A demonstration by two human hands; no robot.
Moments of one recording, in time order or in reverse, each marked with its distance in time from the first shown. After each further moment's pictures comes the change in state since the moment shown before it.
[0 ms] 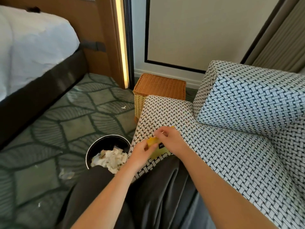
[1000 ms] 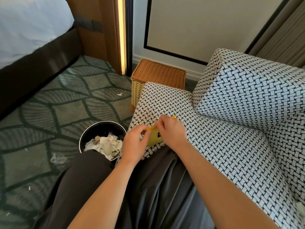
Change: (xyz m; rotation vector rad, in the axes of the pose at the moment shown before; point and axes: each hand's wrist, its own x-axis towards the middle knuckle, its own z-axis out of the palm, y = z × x) left_hand -0.015 -0.005 0.004 0.191 0.347 0.255; right_hand -0.010 -0.006 0.006 -0.584 0.139 -0.093
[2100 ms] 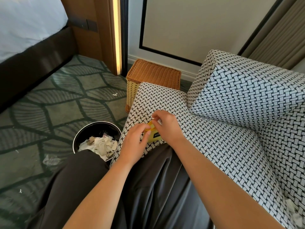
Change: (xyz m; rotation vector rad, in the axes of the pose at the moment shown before) left_hand 0.000 0.001 0.007 -0.005 -0.123 0.137; right_hand 0.010 0.014 0.001 0.257 0.124 -0.191
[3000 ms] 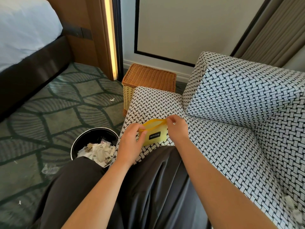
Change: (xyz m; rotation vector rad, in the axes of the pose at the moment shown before) left_hand 0.012 0.007 -0.001 0.016 0.057 -0.030; right_hand -0.004 0.025 -0.015 0.208 0.151 0.643
